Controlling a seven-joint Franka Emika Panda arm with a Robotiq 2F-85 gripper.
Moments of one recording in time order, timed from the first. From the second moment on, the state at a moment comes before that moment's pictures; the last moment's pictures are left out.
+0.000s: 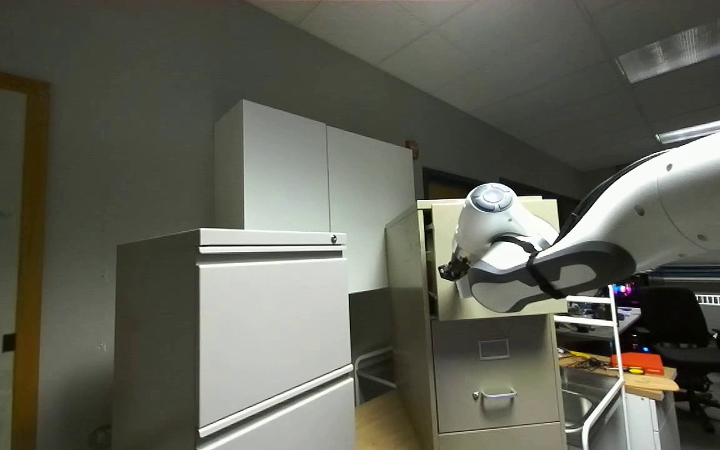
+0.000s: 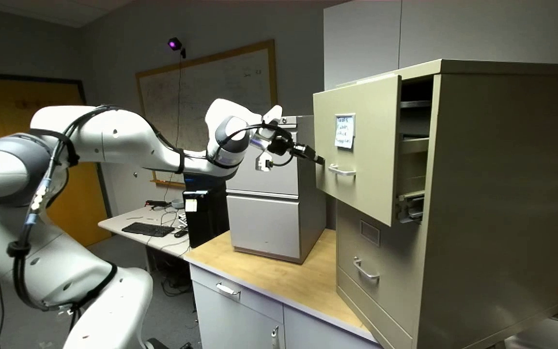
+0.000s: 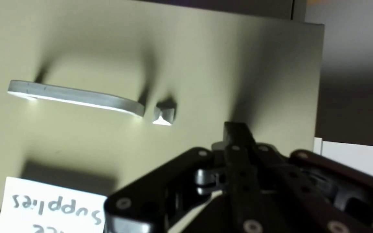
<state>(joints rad) -0.76 -0.58 0.34 -2.27 -0.53 2.71 0.62</state>
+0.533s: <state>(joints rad) -0.82 -0.39 0.41 -2.05 -0.52 2.56 0.62</state>
